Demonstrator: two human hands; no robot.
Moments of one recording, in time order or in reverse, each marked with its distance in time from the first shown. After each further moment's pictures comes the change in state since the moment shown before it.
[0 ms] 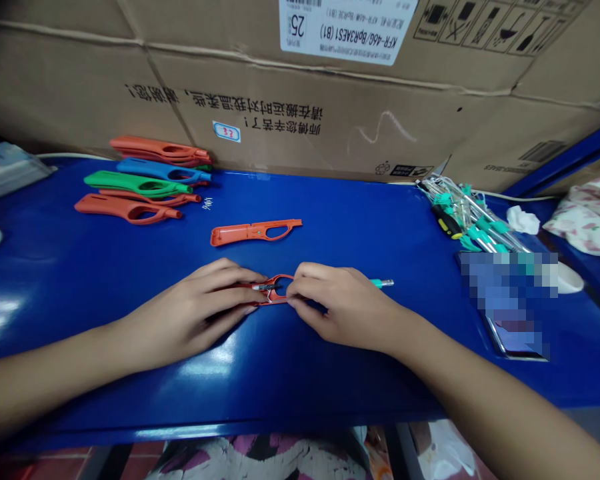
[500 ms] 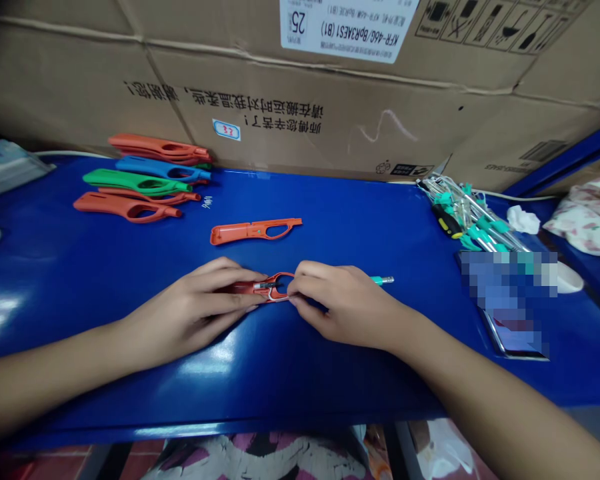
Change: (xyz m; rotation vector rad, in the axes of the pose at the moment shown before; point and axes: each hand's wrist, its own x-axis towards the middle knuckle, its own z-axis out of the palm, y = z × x) left_hand 0.001 -0.002 0.002 -0.020 0.068 0.032; right_hand 0.000 0.001 -0.003 -0.068 -0.030 -0.001
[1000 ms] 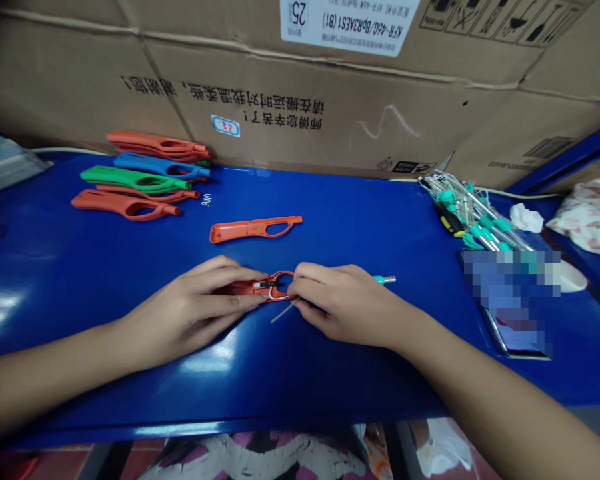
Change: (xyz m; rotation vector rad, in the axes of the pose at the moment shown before) left_hand 0.000 0.001 -0.002 0.101 0.019 0.079; right_hand -0.003 0.005 0.000 -0.140 0.009 -0.124
